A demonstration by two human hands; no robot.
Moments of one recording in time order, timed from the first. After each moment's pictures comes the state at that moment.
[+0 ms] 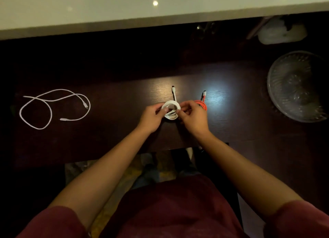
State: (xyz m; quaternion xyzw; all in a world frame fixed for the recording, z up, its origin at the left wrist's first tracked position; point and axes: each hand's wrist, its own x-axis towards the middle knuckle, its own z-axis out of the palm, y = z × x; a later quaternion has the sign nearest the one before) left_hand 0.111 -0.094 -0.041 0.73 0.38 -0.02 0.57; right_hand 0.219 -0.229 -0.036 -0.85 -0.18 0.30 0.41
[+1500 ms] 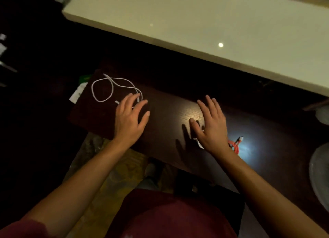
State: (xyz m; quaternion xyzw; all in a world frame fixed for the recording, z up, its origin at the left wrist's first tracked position) left_hand -0.044 -0.037 0.027 0.85 0.47 0.21 0.10; right_hand 0.217 -0.160 0.023 -0.76 -0.58 0.11 0.26
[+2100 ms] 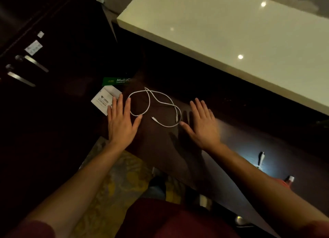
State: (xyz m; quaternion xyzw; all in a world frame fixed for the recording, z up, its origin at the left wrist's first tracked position) left_hand -0.195 0.094 -0.032 0.78 0.62 0.10 0.04; right_hand 0.093 0.016 -0.010 -0.74 -0.65 0.15 0.09
